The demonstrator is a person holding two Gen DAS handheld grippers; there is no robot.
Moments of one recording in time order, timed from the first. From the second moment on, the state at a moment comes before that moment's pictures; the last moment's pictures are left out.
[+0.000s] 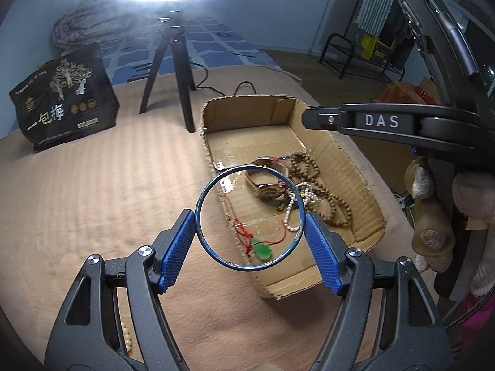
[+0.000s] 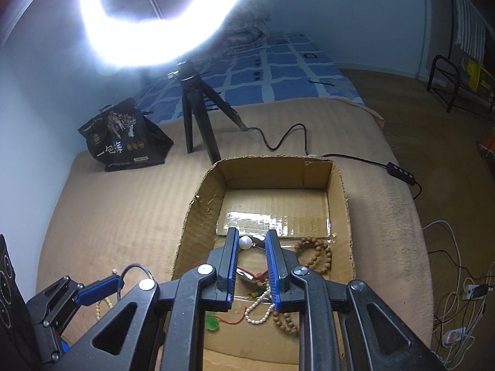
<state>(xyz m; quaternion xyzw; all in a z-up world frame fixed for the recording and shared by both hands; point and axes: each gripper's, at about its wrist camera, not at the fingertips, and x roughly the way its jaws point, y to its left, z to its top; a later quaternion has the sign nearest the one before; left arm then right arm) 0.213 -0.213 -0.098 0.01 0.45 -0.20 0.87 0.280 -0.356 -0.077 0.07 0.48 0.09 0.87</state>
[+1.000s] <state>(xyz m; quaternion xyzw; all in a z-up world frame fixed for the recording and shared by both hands) 0.221 -0.230 -0.104 0.01 0.46 -0.22 0.86 0.284 -0.360 -0.077 0.05 0.47 0.07 0.88</state>
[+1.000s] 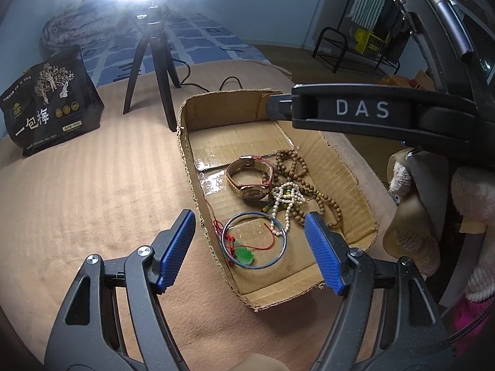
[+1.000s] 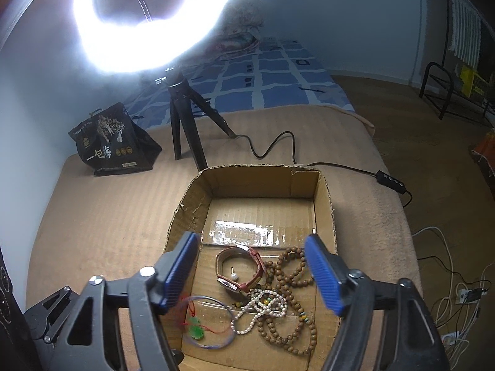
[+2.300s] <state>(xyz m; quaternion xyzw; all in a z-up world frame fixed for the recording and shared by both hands) 0.156 -0.109 -0.076 0.00 0.45 -0.15 0.88 0.222 -0.311 -0.032 0.05 0.44 0.10 0.89</state>
